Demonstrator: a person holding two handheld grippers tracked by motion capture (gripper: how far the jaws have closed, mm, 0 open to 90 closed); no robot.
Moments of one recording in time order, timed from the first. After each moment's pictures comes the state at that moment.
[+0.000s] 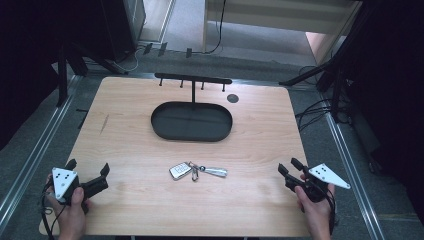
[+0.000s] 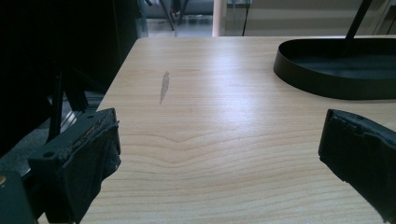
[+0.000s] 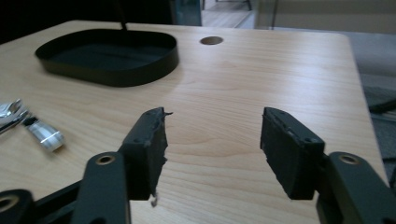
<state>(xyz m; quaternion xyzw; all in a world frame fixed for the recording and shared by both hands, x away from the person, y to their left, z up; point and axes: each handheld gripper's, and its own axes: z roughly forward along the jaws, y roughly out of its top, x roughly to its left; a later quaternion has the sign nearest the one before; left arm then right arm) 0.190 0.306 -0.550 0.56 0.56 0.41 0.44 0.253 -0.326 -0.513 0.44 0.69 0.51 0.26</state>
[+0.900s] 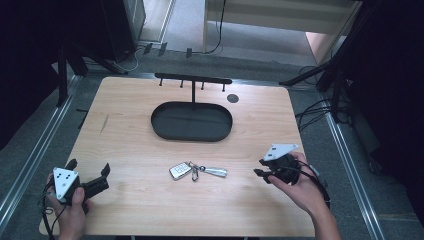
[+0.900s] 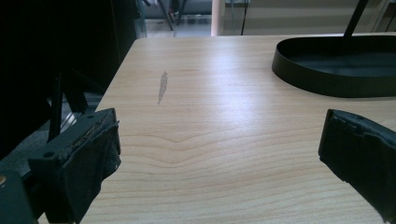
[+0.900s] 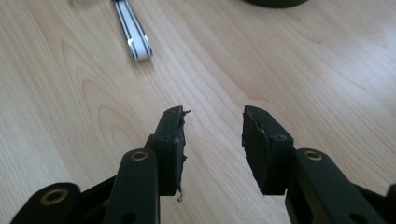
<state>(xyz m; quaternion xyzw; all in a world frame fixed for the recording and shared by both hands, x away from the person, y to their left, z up) 0.190 0.306 -0.550 0.57 0.56 0.42 0.44 0.294 -0.242 -0.463 0.25 0.92 0.27 0.13</state>
